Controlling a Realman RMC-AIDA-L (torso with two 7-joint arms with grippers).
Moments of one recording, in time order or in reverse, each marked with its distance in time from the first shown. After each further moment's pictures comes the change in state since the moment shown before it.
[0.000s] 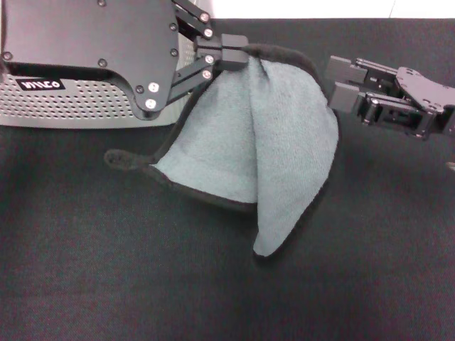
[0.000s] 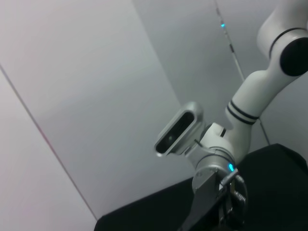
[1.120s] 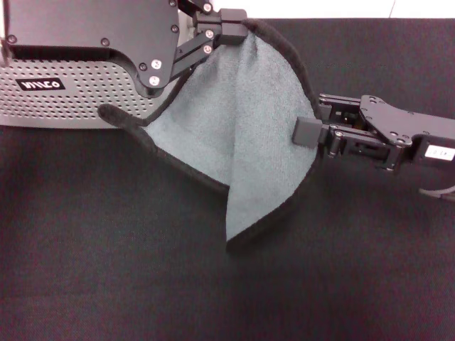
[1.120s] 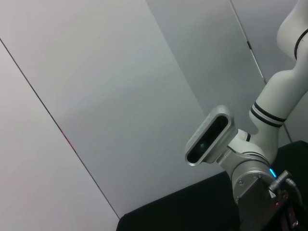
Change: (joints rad) left arm 0.003 -0.001 0.007 -0.009 -0.006 -0.063 0.040; right arm 0.016 0.041 -0.077 -0.011 -0.011 0.022 0.008
